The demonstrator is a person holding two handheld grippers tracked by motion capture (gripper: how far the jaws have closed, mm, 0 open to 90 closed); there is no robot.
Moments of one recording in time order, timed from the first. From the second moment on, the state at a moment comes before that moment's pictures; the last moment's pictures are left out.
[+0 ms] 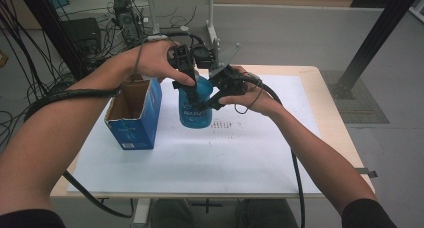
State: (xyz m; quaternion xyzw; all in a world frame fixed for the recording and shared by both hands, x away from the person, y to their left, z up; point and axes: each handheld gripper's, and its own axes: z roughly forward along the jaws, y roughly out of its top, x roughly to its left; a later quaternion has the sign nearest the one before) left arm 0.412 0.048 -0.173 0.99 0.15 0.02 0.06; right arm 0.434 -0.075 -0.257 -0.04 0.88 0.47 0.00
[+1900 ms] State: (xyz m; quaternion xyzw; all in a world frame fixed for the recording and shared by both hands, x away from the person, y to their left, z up) left arm 0.413 0.050 -0.179 0.98 0.16 0.02 0.07; right arm 0.436 -0.073 -0.262 -0.04 0.88 0.47 0.00
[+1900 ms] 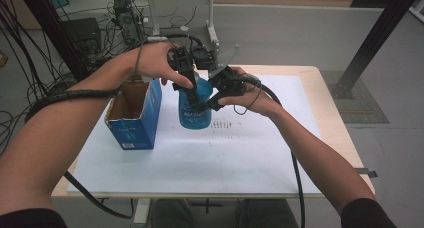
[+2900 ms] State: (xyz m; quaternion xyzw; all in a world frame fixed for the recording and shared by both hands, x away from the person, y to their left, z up) left arm 0.411 0.049 -0.181 0.98 0.17 0.01 0.08; right arm 0.435 -0.073 -0.264 -0.04 0.88 0.47 -0.01
